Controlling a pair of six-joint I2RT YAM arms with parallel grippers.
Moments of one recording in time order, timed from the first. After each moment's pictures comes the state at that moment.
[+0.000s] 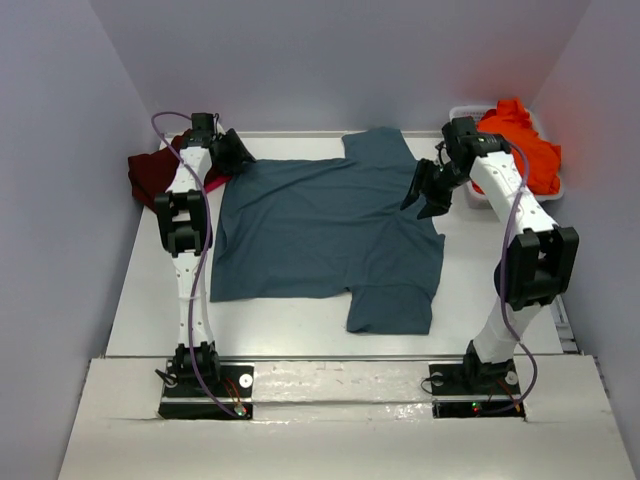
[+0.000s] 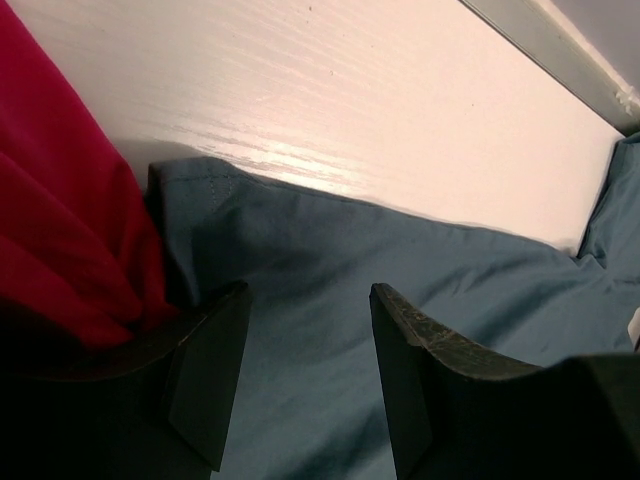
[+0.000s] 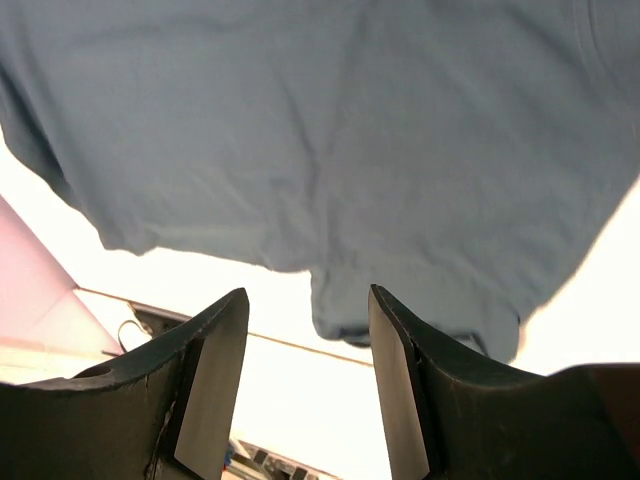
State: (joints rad) left arm 0.06 2.62 2.36 -0.58 0.40 -0.55; right arm 0.14 1.85 1.76 -1.15 -0.37 0.51
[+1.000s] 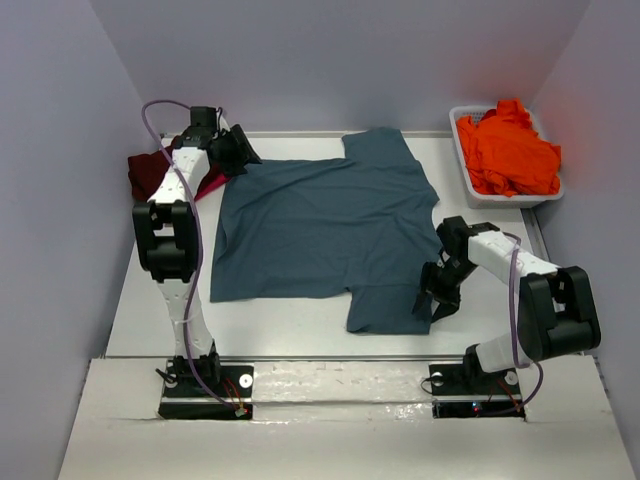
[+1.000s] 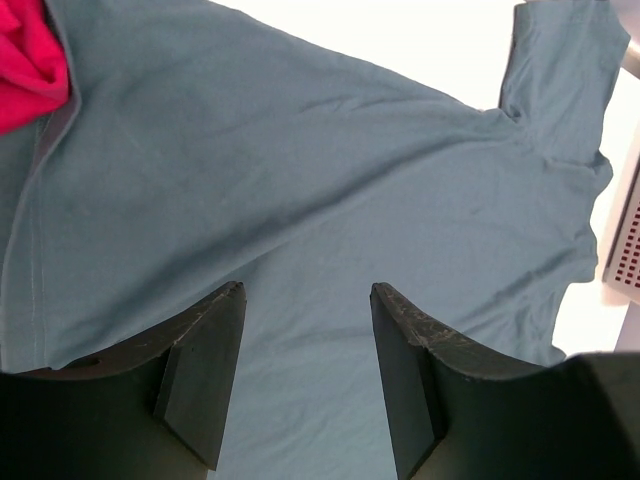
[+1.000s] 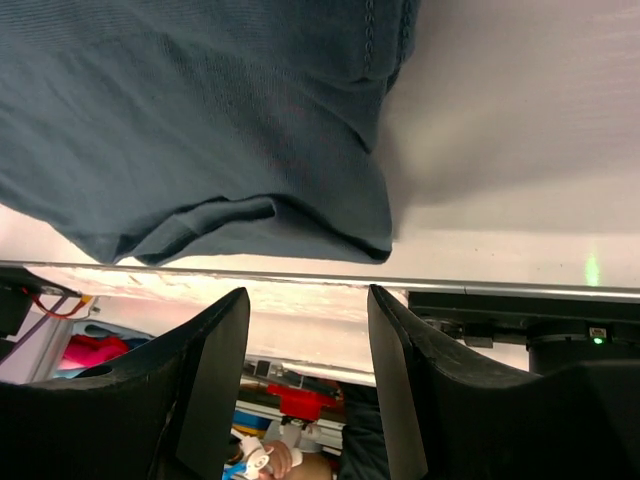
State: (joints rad) left arm -0.02 2.08 1.83 -0.55 0.35 -0.51; right arm 0.19 1.45 0.84 -1.06 -0.34 0.55
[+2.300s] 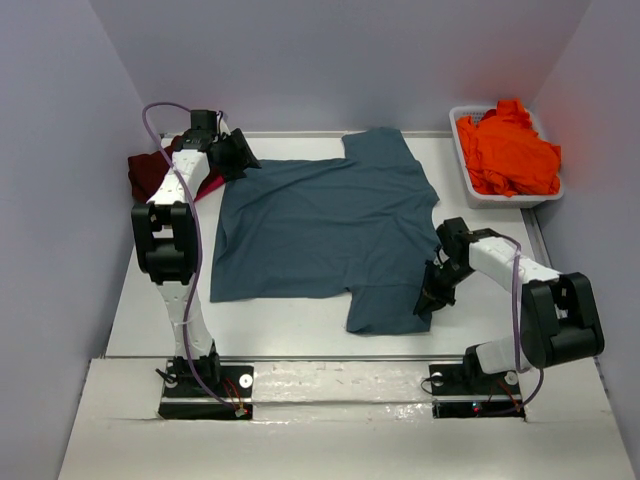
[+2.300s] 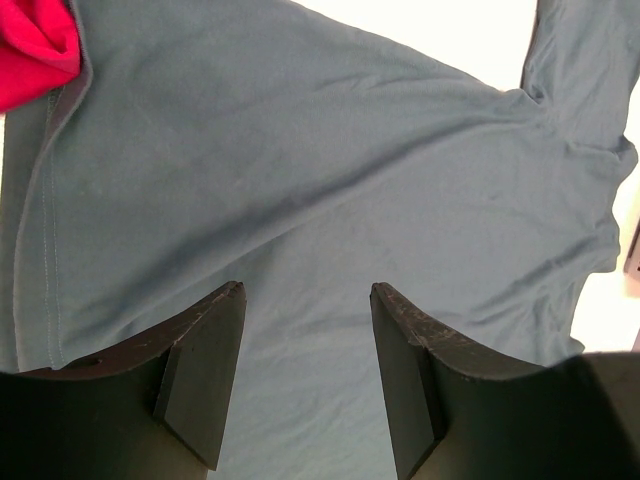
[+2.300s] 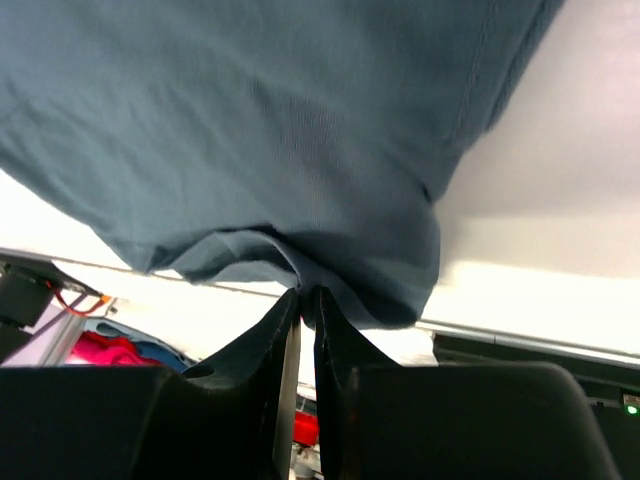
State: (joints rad) left arm -0.02 2.05 1.77 -0.55 0.34 -0.48; right arm 0.20 1.44 0.77 -0.90 -0.40 0.56
